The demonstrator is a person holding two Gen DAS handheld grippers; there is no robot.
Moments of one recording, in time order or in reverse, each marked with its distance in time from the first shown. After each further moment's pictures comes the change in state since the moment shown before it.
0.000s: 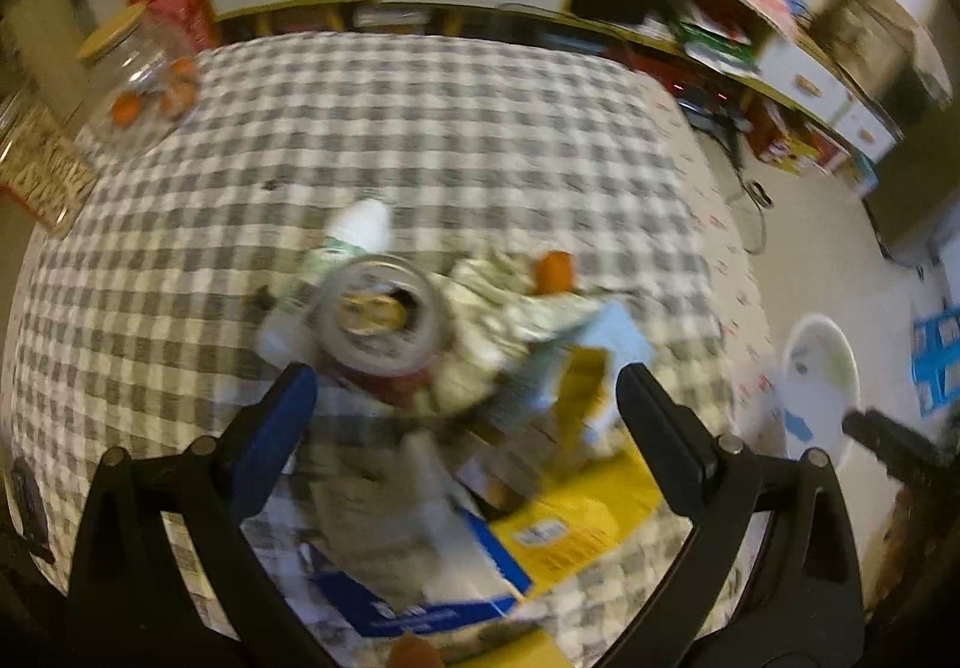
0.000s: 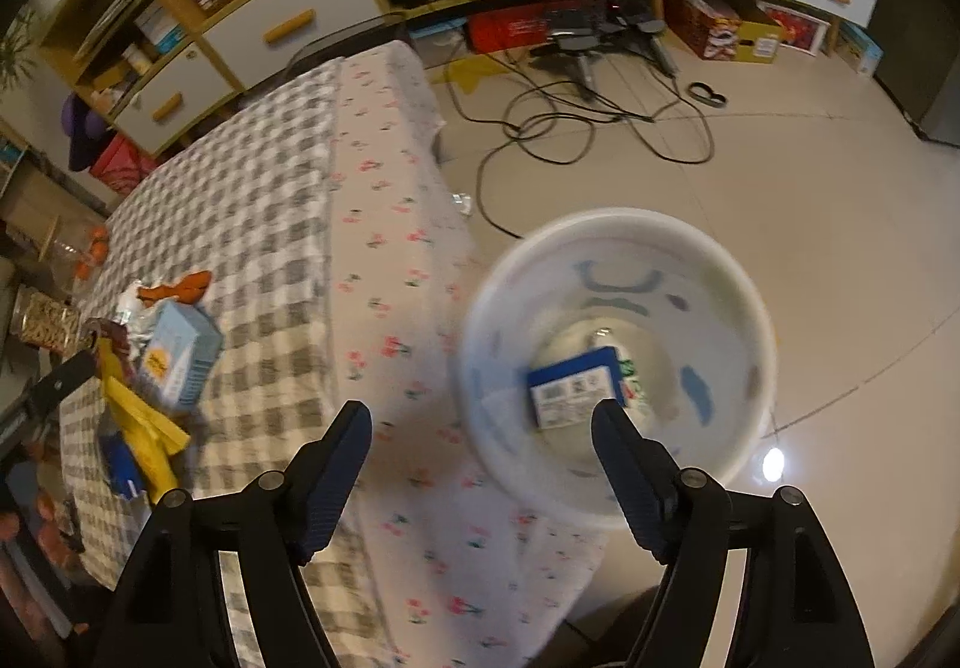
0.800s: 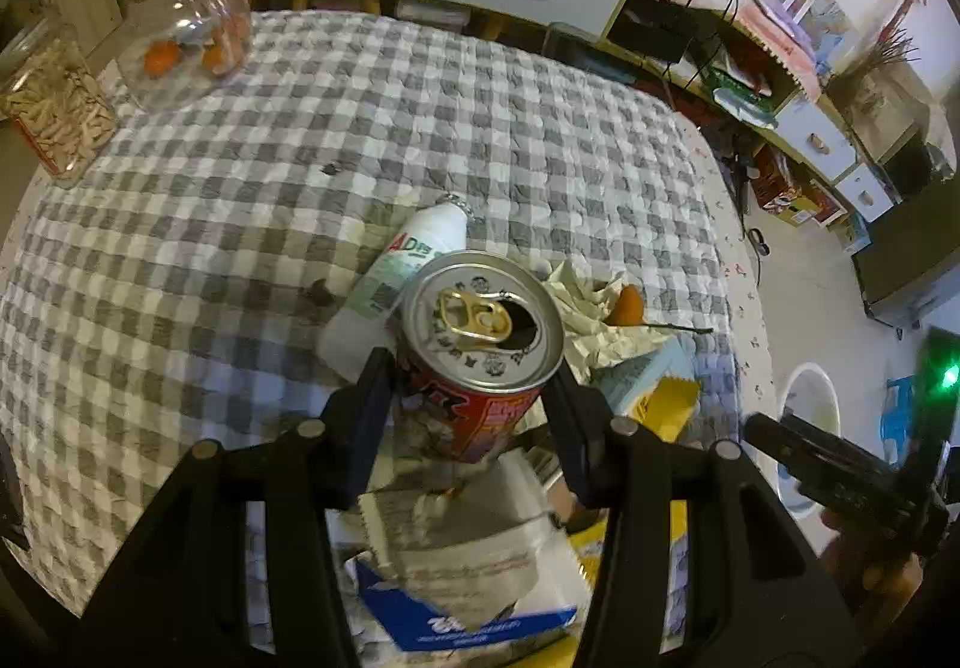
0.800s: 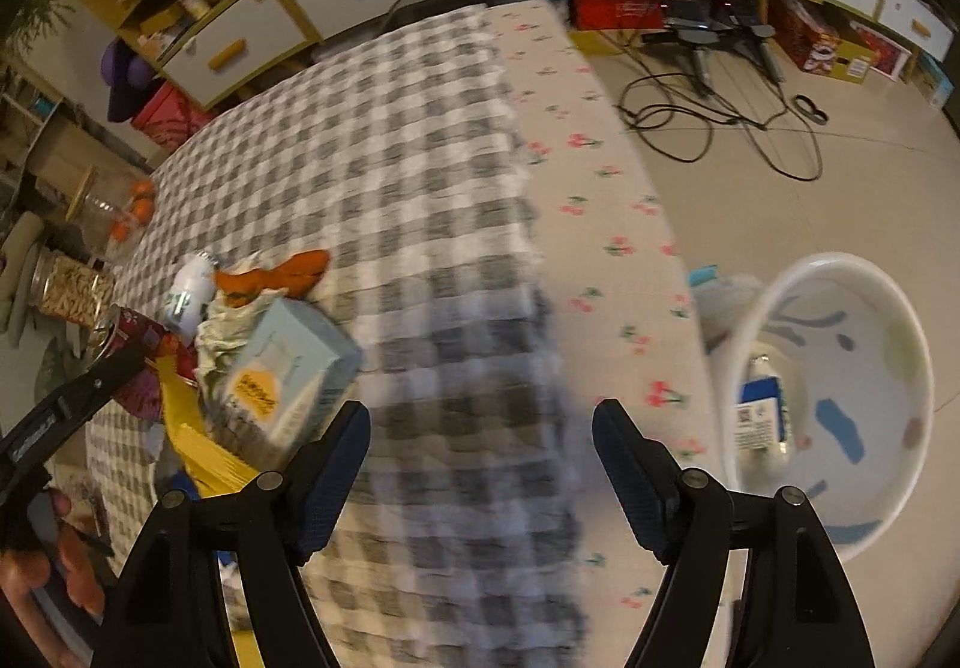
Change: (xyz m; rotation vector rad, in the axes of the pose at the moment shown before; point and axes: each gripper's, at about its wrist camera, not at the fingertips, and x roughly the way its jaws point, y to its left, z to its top) left arm -0.004 0.051 0.001 -0.108 -0.013 -0.068; right arm 0.055 0.122 0.021 -0.099 0.065 0.092
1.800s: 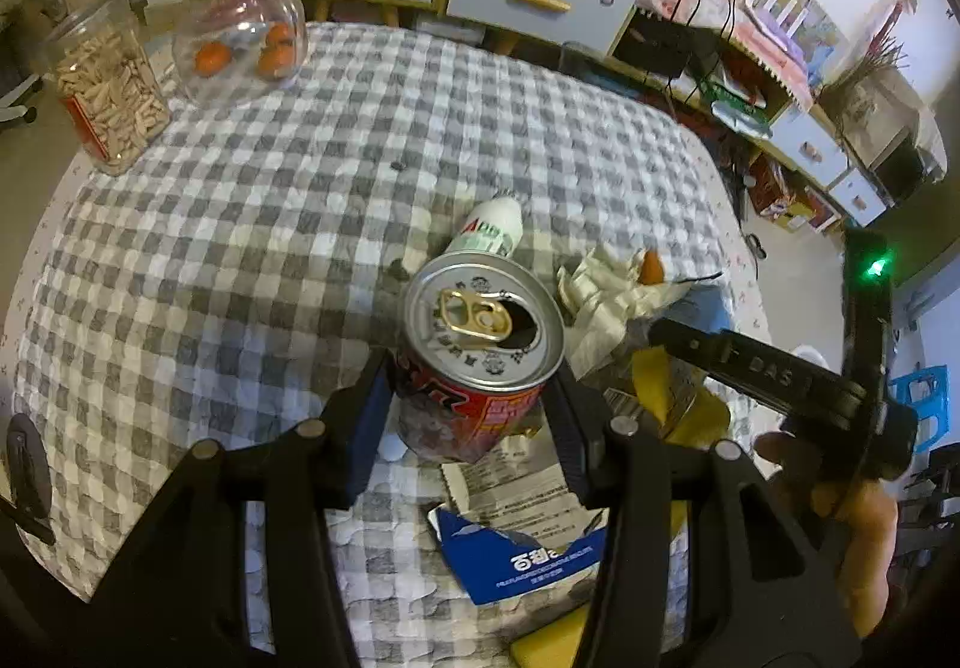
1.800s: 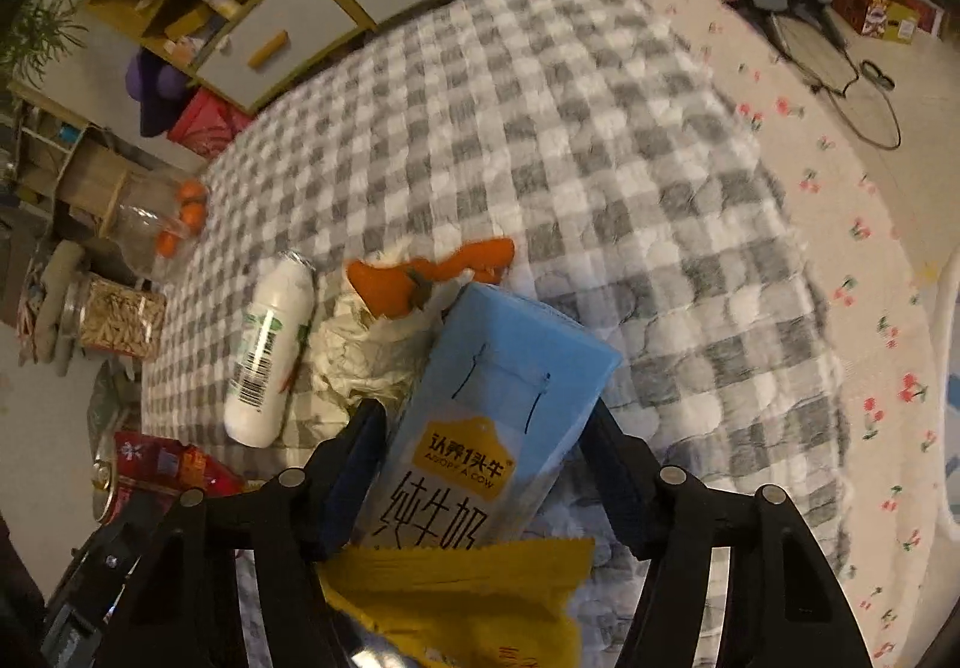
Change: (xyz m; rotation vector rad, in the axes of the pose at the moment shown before) left arm -0.034 0.037 -0.022 -0.003 -0.046 -0.004; right arm 0.041 0.069 0.012 0.086 -0.004 0.141
